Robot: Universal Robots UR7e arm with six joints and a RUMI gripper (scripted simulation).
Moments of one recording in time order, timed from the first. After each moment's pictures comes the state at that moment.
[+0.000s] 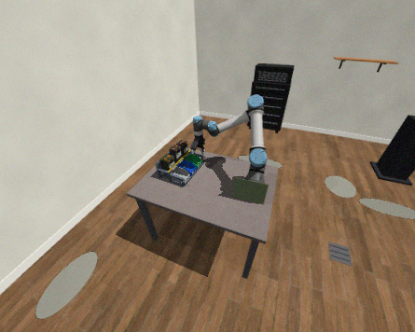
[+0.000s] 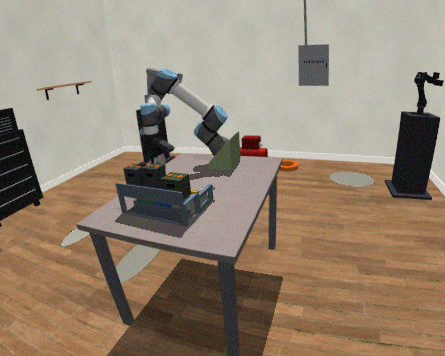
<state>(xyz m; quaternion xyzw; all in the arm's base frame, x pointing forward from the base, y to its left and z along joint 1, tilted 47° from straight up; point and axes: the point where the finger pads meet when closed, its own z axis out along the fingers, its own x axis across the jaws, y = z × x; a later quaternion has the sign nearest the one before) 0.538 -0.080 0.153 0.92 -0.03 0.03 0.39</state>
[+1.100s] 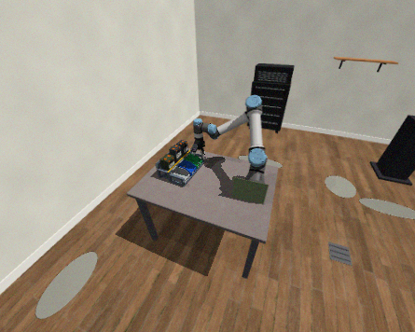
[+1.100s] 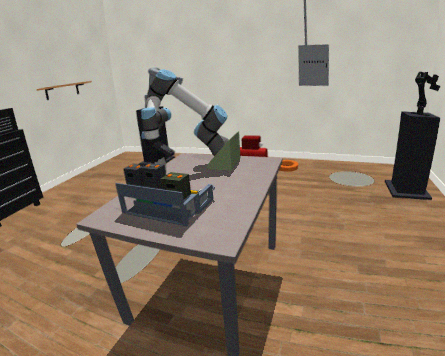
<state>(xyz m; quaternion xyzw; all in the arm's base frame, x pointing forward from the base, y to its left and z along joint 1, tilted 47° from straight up) 0.538 -0.097 0.137 0.92 -0.03 0.03 0.39</state>
